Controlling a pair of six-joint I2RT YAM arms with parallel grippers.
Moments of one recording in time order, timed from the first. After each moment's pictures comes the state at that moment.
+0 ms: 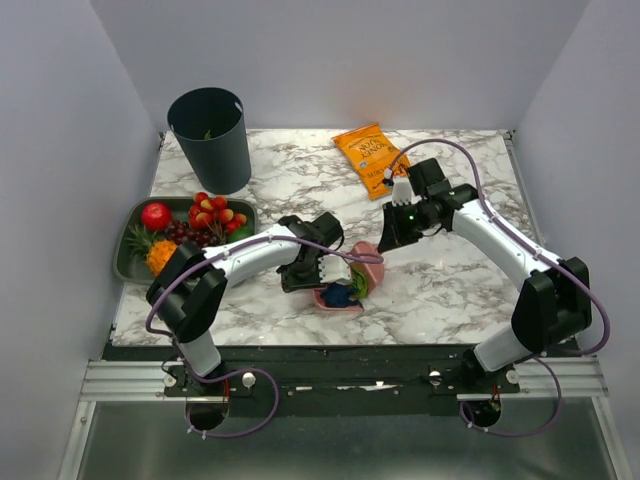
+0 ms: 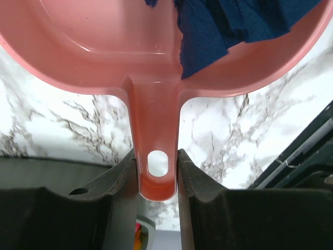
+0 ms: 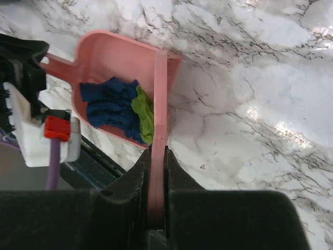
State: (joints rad) left arm -0.79 1.70 1.19 -1.01 -0.01 0.67; right arm 0.40 1.53 1.22 -0.78 -0.44 0.13
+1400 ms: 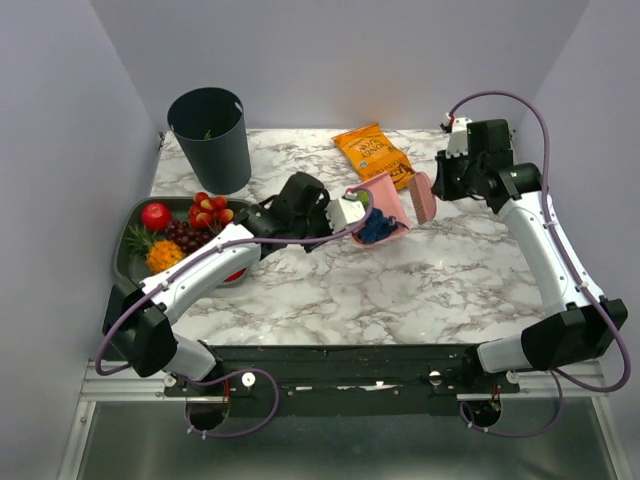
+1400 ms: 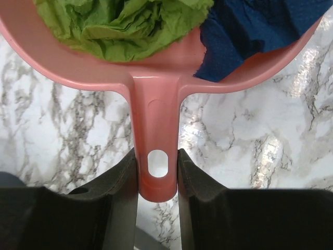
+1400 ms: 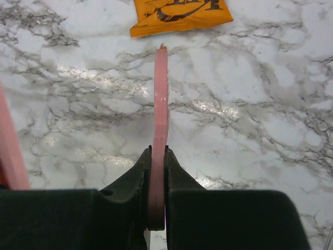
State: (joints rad) left arm -0.74 1.44 1.20 -0.53 0.19 0.51; right arm 0.21 1.43 1.54 -0.84 -0.08 -0.04
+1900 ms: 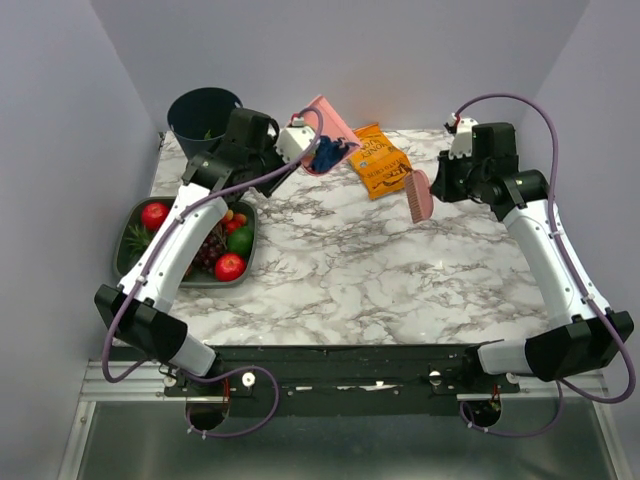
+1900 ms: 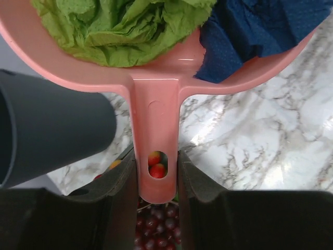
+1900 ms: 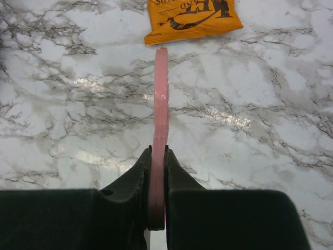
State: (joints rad) left arm -0.45 1.49 1.66 -0.87 0.13 0.51; right arm 0.21 1.36 1.47 -0.81 -0.13 0.01
